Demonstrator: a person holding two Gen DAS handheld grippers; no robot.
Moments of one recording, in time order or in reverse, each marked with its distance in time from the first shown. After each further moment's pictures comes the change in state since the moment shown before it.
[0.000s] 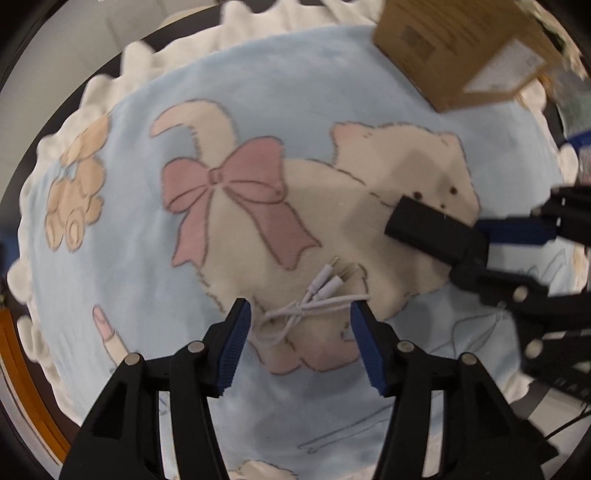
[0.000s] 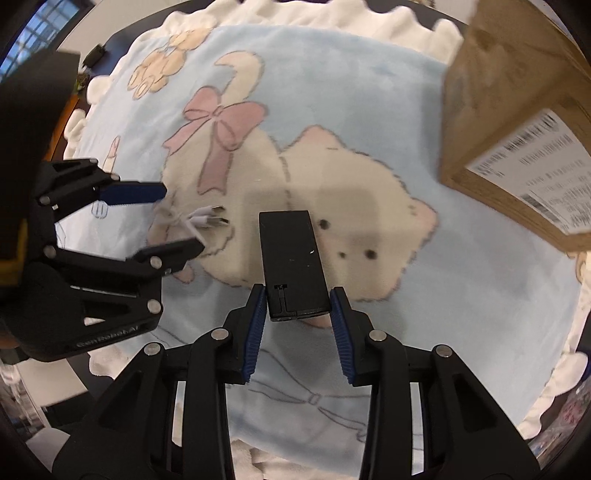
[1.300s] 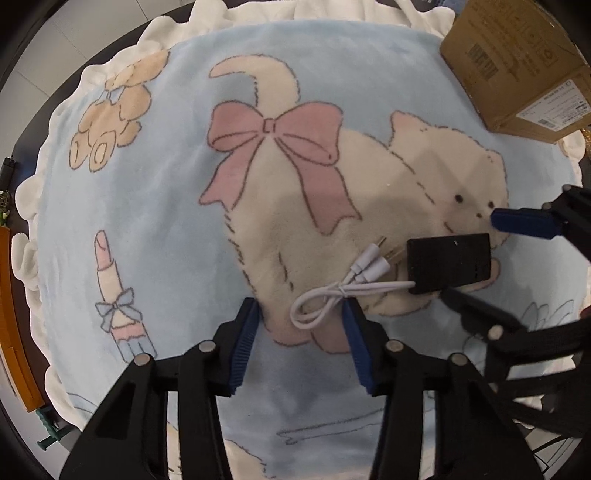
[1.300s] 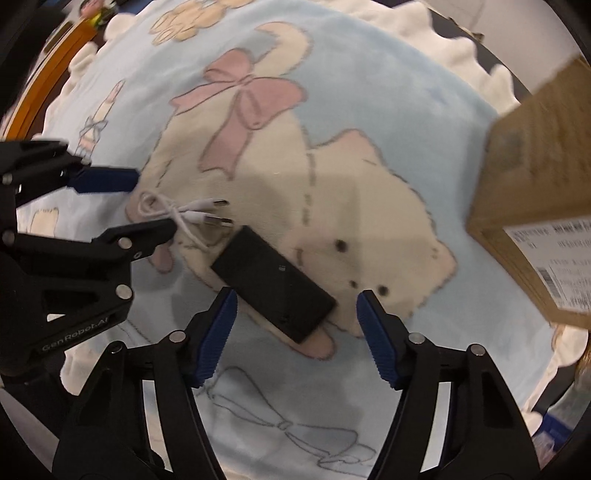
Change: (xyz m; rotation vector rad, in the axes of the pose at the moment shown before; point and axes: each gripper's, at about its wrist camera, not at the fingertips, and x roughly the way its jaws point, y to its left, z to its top) left arm 0.002 0.016 -0.015 -0.270 0.016 0.036; right arm 0.028 0.037 0.008 -0.275 0.046 -0.124
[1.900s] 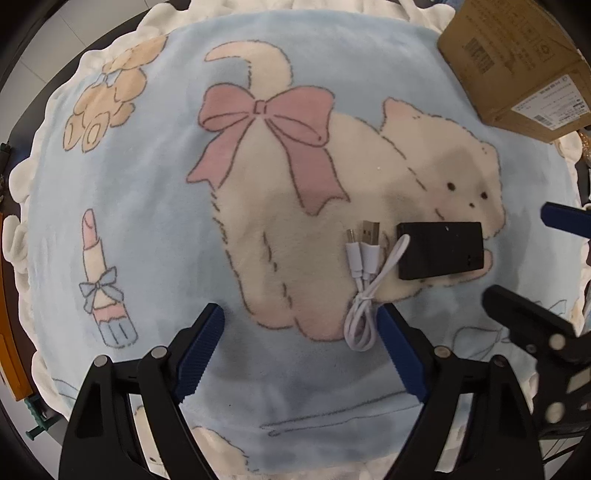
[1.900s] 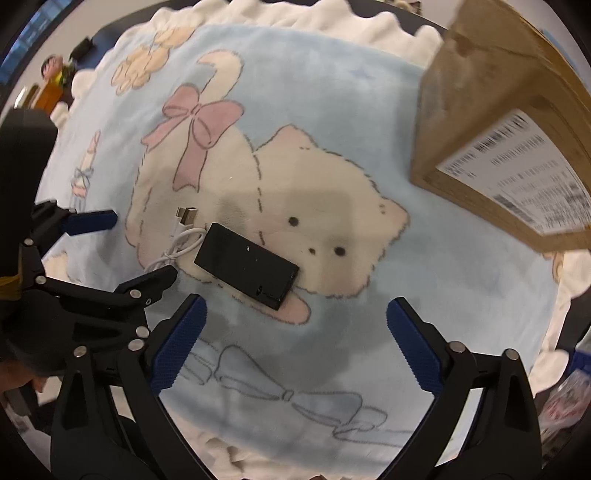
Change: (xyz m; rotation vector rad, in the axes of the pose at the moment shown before) left arm 0.004 -0.006 -0.004 -0.029 0.020 -0.028; right arm -0.024 -0.030 -0.023 0.238 -0.033 0.012
